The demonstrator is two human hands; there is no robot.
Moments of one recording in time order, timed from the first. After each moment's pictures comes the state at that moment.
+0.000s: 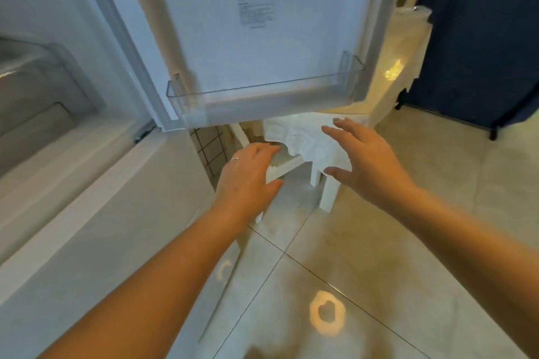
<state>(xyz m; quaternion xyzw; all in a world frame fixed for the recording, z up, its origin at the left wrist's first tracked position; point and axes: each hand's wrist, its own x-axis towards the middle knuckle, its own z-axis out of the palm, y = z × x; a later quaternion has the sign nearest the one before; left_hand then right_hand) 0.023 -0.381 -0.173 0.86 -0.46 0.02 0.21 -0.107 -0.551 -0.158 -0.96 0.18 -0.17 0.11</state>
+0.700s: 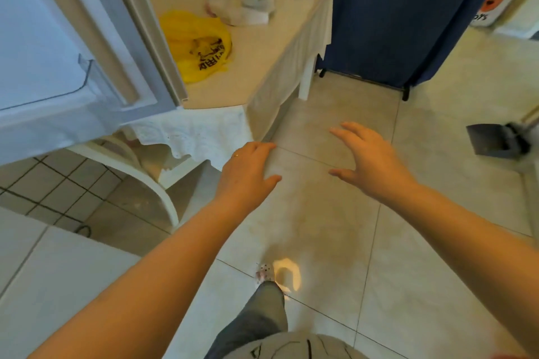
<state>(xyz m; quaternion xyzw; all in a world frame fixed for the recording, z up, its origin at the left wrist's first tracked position) -0.112 -0.723 -0.245 0.82 -0.52 -0.11 0.21 -0.289 -0.867 -0.214 -0.94 0.32 -0.05 0.10</state>
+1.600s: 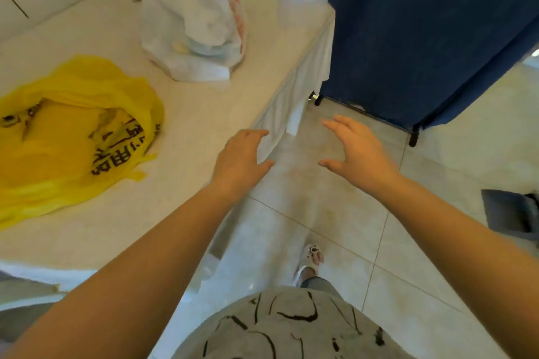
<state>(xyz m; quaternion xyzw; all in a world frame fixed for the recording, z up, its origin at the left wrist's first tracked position) 0.091 -1.192 -0.281 0.84 -0.46 -0.14 0.24 -0.081 -1.333 -0.242 -0.94 0.32 -0.03 0.15</state>
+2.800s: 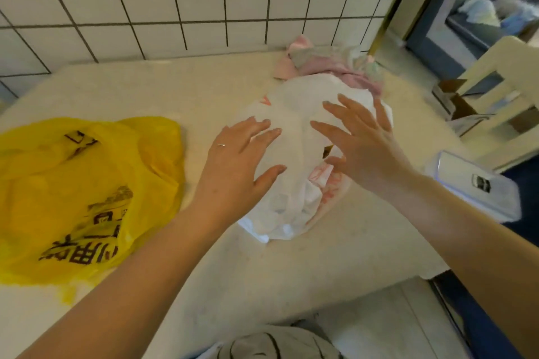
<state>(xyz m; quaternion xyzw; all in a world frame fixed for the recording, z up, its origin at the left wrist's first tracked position) 0.376 -1.378 -0.203 0.92 -0.23 0.23 0.23 0.397 -1.615 -0.173 -0.96 -0.24 -0.14 -0.05</state>
